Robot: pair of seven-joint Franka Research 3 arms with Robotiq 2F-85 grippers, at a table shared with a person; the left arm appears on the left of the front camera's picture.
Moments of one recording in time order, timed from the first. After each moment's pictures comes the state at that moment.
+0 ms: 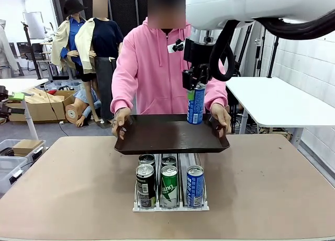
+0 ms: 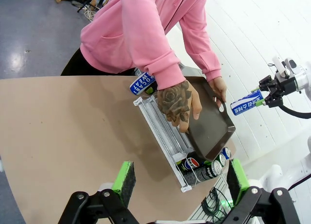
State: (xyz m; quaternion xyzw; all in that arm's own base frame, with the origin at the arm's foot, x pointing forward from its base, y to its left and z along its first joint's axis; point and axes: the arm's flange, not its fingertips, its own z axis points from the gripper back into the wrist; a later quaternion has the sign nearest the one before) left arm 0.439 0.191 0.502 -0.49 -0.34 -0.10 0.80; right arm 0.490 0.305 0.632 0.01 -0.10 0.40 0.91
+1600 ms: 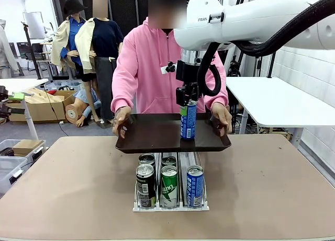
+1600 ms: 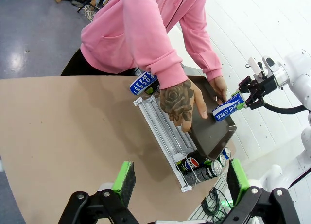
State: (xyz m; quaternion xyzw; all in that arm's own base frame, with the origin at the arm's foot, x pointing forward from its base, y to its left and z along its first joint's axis) left arm 0.439 0.191 0.502 -0.49 -0.34 -0.10 0.80; right arm 0.535 0.324 0.570 0.04 -0.04 0.43 0.90
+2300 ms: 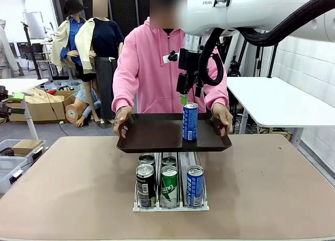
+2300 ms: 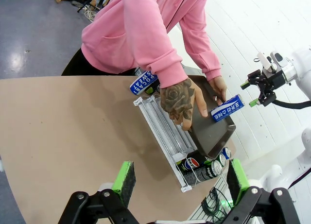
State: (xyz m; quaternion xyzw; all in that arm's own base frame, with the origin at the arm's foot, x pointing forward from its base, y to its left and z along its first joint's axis) left arm 0.439 0.192 0.502 -0.49 -0.34 -0.10 0.80; right arm 0.530 0.314 0.611 0.03 -0.05 0.43 0.90
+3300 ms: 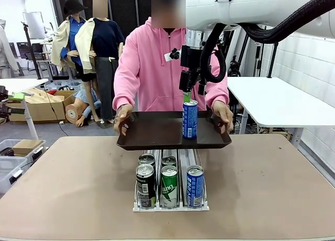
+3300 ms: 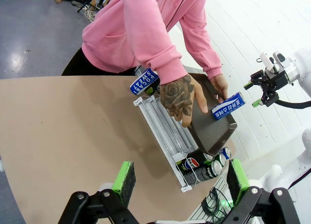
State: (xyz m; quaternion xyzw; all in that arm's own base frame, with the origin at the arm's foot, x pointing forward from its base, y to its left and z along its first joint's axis) left arm 0.439 0.192 0.502 -0.49 -0.34 -0.10 0.80; right arm 0.525 0.310 0.616 0.02 -0.04 0.43 0.90
